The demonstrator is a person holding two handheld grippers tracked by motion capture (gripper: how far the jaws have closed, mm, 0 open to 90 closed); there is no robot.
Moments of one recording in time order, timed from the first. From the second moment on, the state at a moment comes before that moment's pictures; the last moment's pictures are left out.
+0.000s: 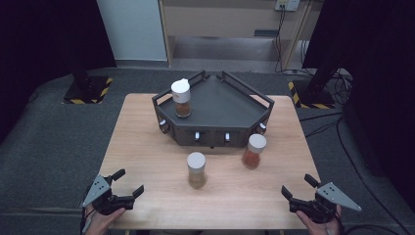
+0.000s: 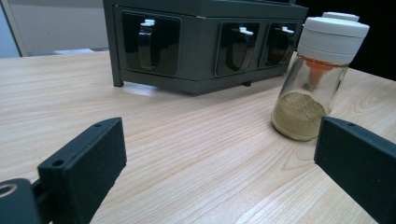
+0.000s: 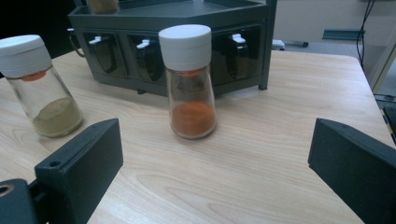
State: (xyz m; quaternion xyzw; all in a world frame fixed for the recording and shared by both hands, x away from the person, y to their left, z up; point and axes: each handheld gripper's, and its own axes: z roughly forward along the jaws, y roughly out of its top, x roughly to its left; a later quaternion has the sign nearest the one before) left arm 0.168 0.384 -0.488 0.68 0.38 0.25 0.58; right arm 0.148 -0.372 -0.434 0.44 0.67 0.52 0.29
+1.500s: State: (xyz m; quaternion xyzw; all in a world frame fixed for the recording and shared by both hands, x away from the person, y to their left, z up) left arm 0.172 0.384 -0.489 0.68 0.38 0.24 0.57; right arm 0.252 -0.267 -0.380 0.29 0.76 0.55 0.18
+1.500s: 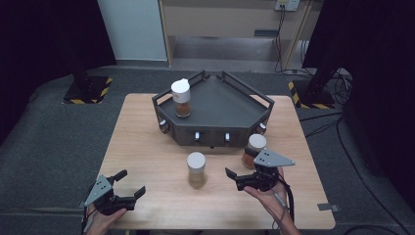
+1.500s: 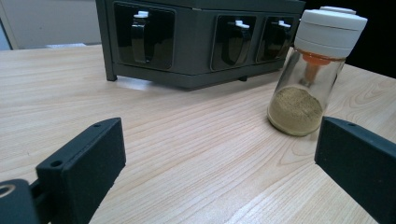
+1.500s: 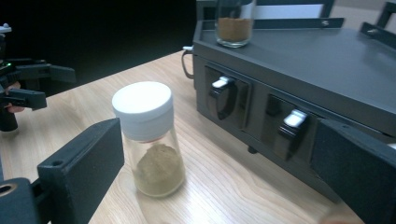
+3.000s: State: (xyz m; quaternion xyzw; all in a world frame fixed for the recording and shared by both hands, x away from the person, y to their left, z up) left arm 0.173 0.383 -0.488 0.69 0.38 0.23 0.57; right arm 0.316 -0.176 -0.417 0.24 0.80 0.54 0.10
